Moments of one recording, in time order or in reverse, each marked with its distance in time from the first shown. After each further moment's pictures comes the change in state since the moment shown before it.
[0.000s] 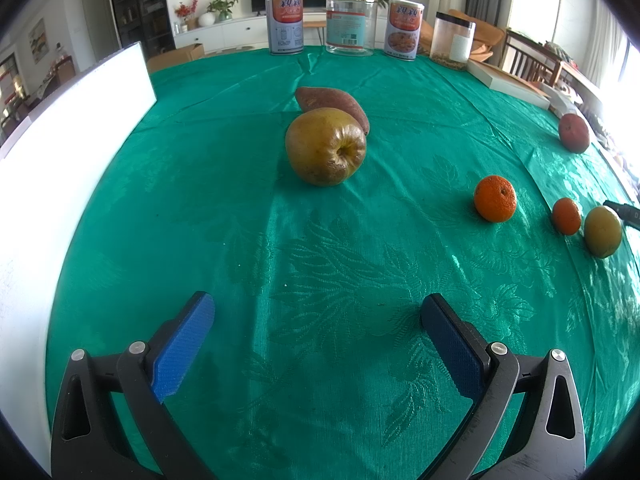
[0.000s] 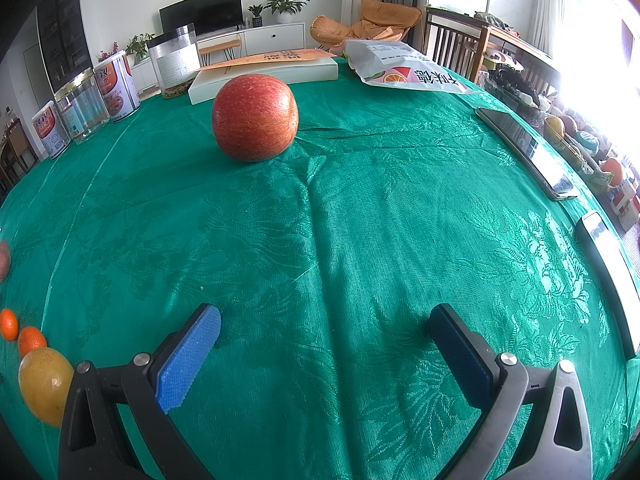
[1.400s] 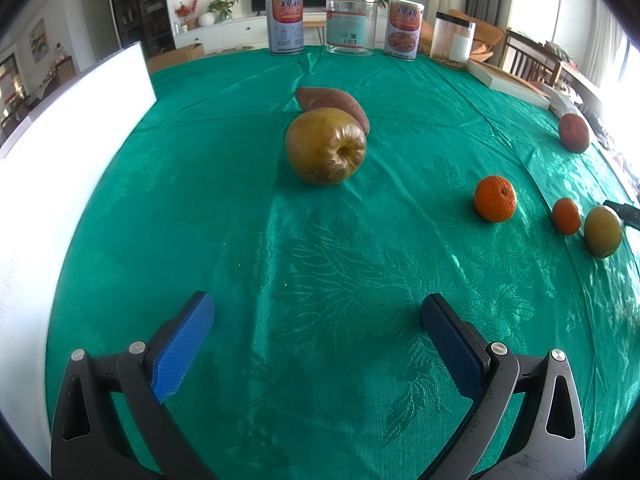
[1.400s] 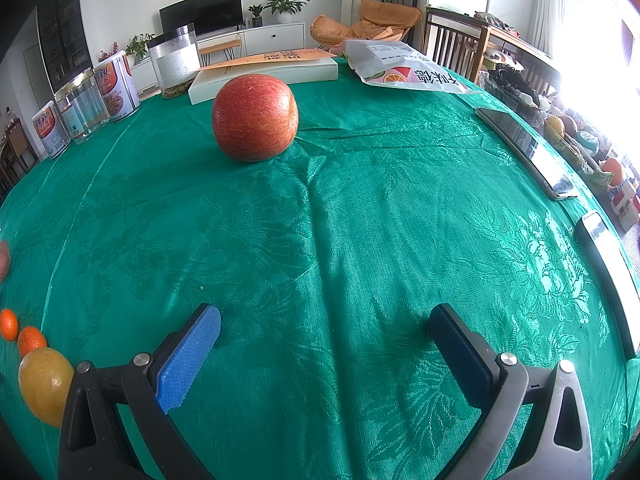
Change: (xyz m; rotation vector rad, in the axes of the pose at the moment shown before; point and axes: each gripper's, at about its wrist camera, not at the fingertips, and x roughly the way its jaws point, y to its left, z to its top) left arm 0.000 0.001 0.000 0.000 0.000 0.000; right arm 0.000 0.001 -0.001 -0.002 -0.001 -0.008
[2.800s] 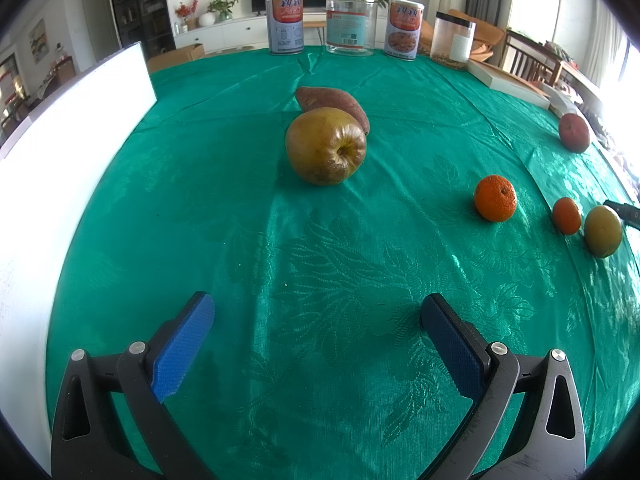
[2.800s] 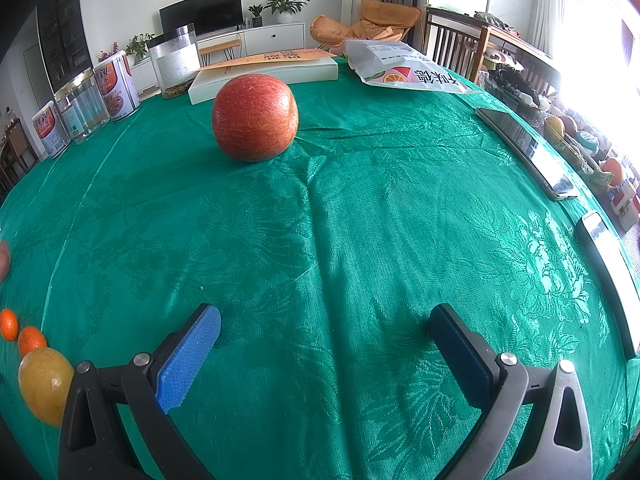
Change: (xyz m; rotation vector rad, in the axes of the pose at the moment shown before) left arm -0.001 0.001 0.000 0.000 -0.001 0.000; right arm 0.001 0.001 0.000 -0.002 -0.002 -0.008
